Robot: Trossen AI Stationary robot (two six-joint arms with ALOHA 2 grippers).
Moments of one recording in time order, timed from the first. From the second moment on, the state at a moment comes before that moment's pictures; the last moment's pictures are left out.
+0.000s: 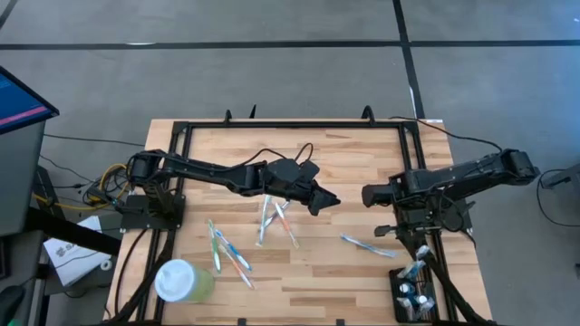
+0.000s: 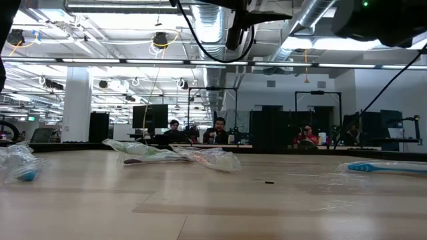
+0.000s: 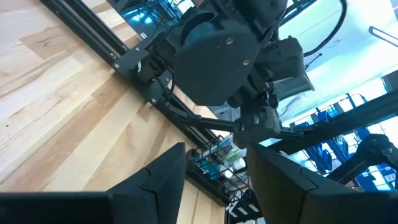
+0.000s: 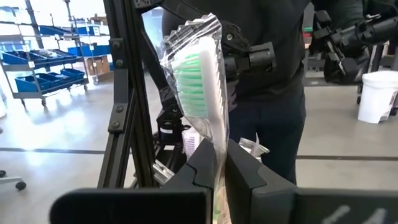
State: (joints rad) left arm -0.04 1.81 1.39 0.16 0.06 -0.85; right arm 0.11 1.11 0.63 -0.88 -1.57 -1.33
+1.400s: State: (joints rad) left arm -0.02 1.81 1.36 0.15 0.10 -0.82; right arm 0.17 1.26 0.53 -1.01 -1.57 -1.71
